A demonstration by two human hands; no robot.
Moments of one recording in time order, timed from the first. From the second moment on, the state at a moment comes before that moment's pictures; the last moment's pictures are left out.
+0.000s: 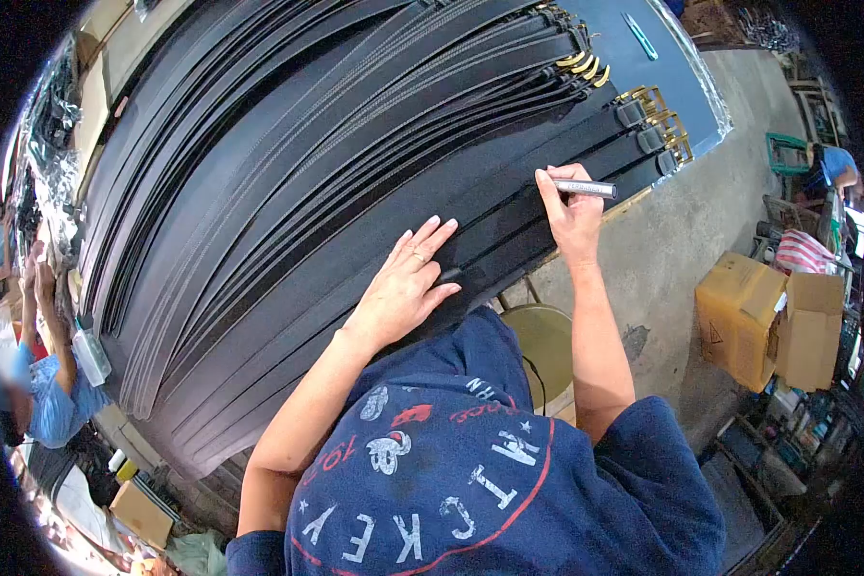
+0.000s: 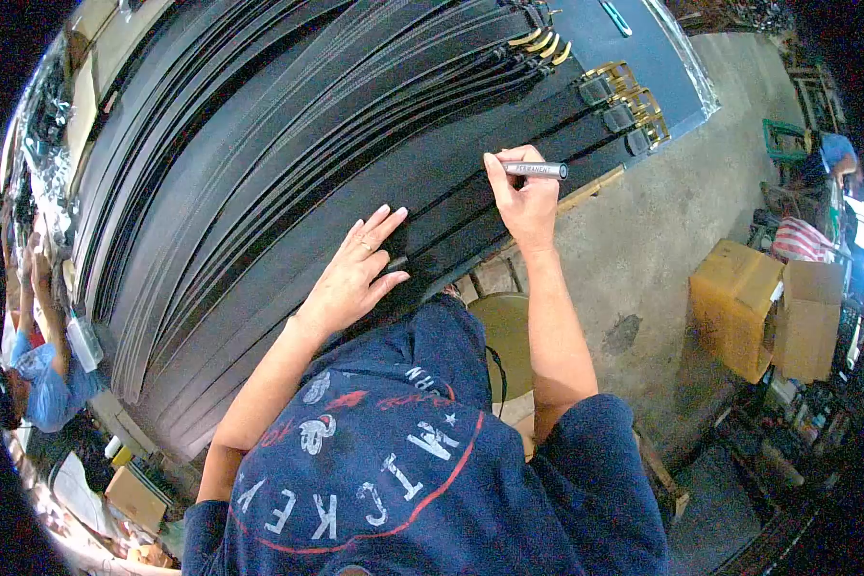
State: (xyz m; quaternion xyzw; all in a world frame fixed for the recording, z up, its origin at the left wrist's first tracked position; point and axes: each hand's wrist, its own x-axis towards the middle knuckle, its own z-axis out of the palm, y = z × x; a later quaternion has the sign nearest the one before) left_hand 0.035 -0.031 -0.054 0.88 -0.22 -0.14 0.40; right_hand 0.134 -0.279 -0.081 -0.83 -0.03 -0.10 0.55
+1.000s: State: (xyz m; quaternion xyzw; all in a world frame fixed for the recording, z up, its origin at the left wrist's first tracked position) left_hand 0.034 -0.030 -0.057 0.88 -0.22 -0.13 0.40; right_hand 0.108 -0.264 -0.064 -0.80 0.06 -0.12 0.58
